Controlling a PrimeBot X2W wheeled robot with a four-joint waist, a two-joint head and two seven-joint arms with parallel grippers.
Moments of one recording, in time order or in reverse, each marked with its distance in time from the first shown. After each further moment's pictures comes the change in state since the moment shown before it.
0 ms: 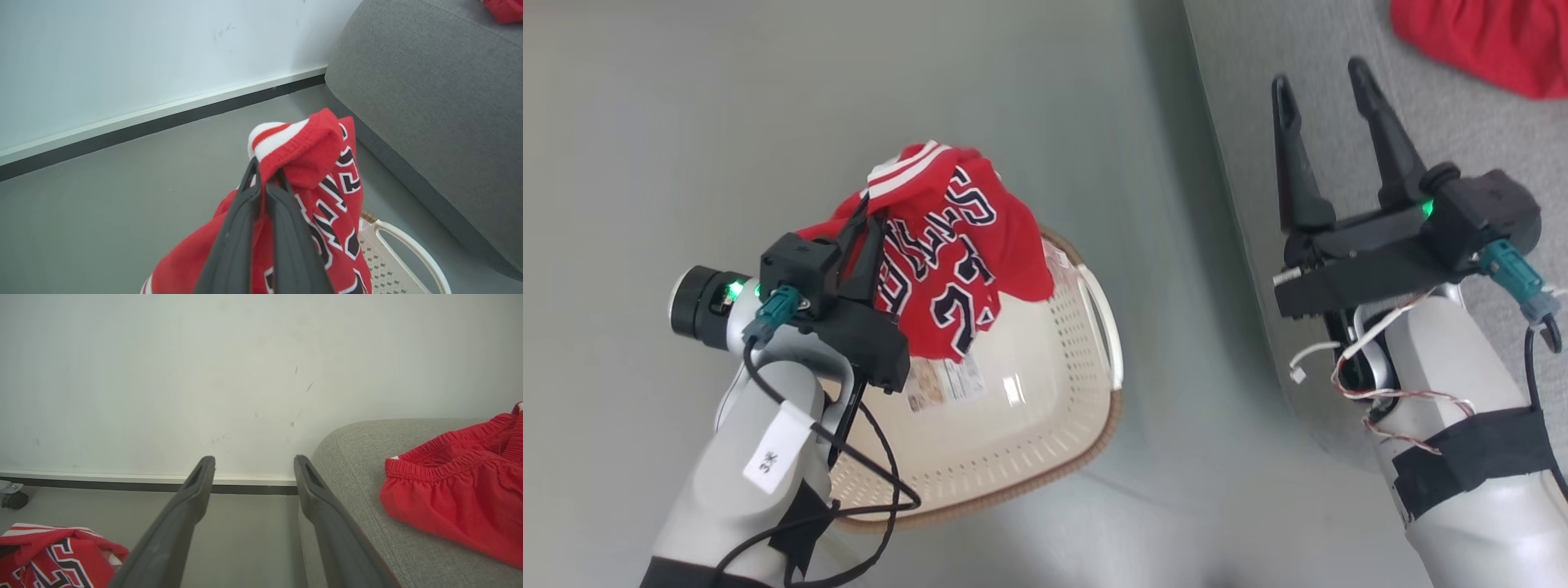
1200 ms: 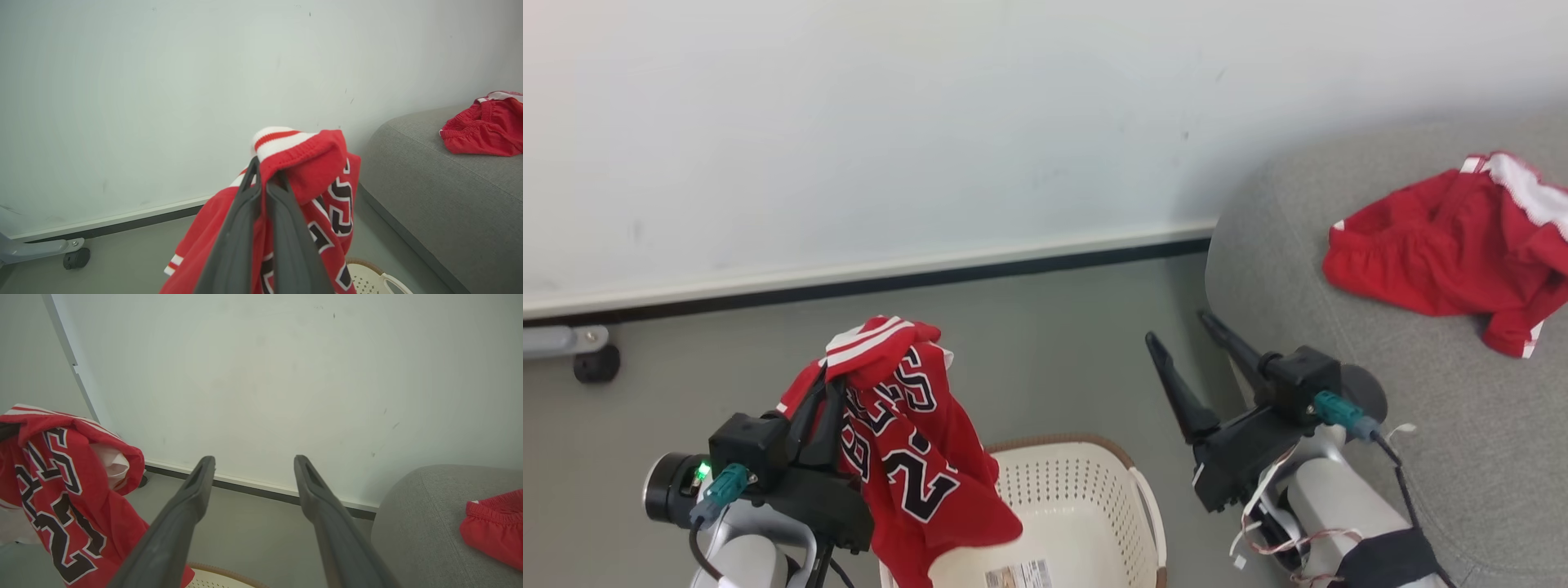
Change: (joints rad) left arm 0.387 0.055 0.091 -0.221 -0.078 0.002 0.002; right arm 0.156 0.050 0.202 0.291 0.032 0.093 0.001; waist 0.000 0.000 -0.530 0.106
